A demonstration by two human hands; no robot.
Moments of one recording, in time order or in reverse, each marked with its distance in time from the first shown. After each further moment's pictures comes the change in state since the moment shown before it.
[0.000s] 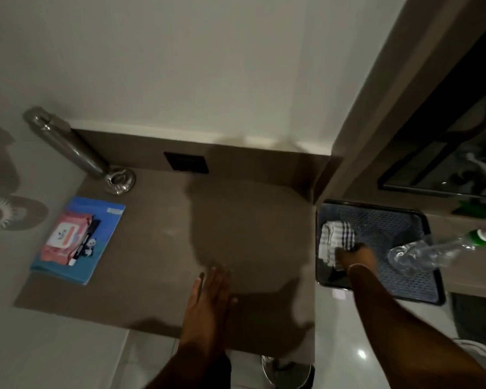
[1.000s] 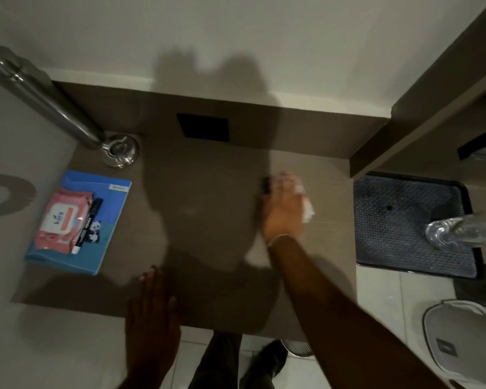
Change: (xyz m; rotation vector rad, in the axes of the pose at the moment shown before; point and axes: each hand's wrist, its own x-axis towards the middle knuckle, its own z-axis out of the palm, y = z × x) left_hand -0.052 -0.164 -0.016 -0.115 -0.016 -0.450; right_hand -0.129 -0.116 0.213 -0.487 0.113 -0.749
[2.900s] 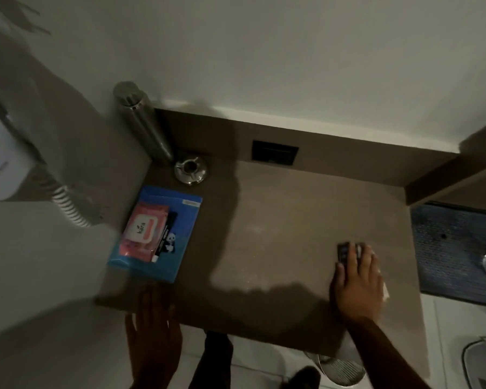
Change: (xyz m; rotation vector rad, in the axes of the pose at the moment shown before) left_hand 0.030 -0.125 -0.068 0.086 0.119 -0.138; right_hand -0.115 0.015 -0.008 -0.120 -0.114 0.214
